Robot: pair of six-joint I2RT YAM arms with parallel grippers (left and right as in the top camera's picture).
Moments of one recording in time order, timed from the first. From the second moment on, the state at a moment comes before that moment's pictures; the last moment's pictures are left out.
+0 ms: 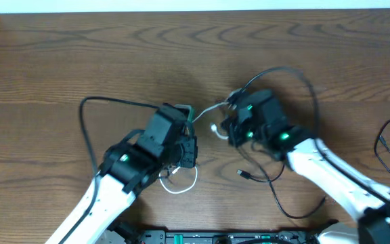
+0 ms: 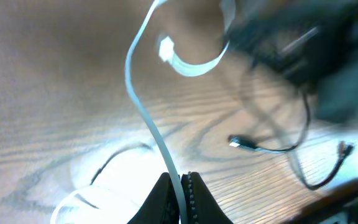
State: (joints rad) left arm -0.60 1.13 0.97 -0.85 0.12 -0.46; right arm 0.51 1.47 0.83 -0.17 -0.34 0.28
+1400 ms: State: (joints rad) left arm -0.17 1.32 0.97 -0.95 -0.12 -0.46; right arm -0.54 1.08 0.93 -0.52 -0.25 0.40
